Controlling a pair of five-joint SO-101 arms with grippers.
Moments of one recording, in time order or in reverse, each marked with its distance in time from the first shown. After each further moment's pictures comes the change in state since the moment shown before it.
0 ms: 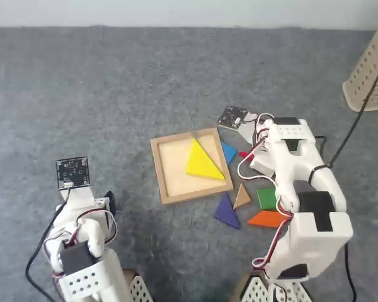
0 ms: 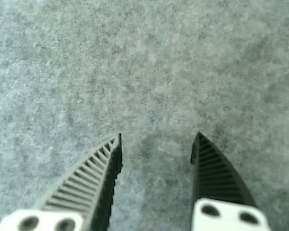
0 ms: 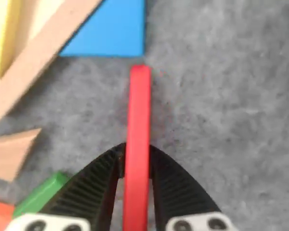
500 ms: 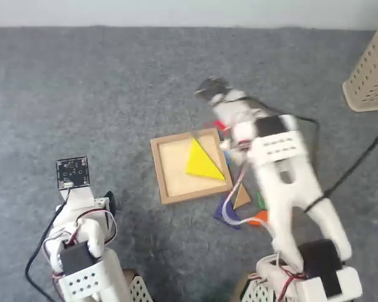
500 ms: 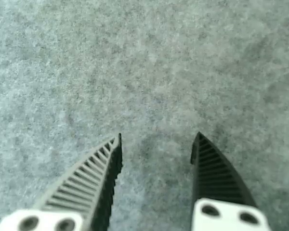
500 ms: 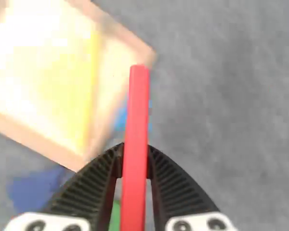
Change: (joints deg) left arm 0.0 0.0 0.0 0.0 0.0; right arm -16.4 -24.5 -0.3 6.1 -23.1
